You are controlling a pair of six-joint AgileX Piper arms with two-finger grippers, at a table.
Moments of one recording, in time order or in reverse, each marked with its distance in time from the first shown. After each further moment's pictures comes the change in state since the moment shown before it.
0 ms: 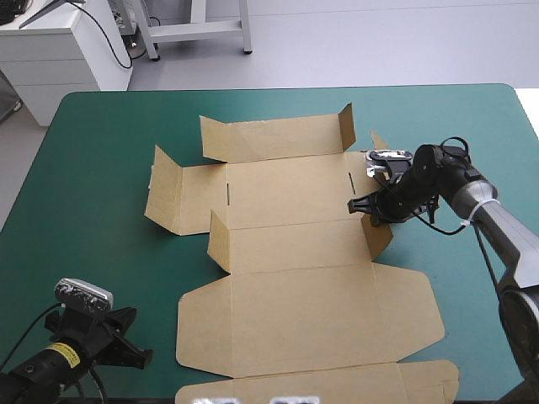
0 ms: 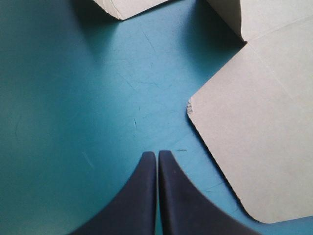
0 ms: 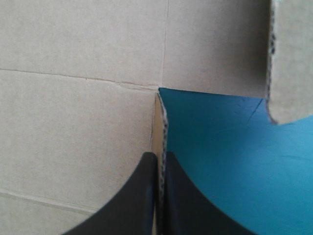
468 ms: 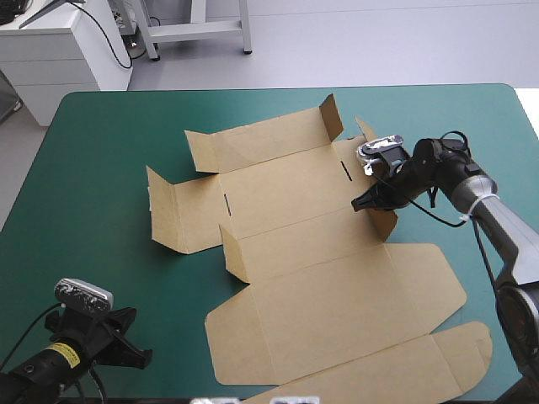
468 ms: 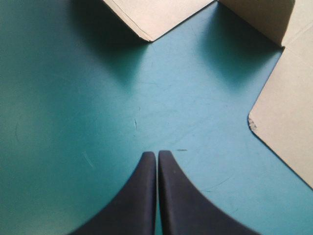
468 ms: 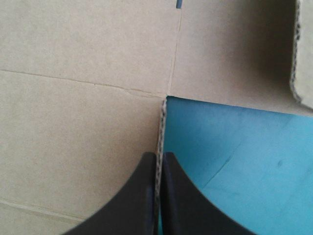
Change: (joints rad) left arm 0.000 0.000 0.000 0.000 0.000 0.000; right arm 0.000 0.021 -0.066 -0.034 -0.074 -0.275
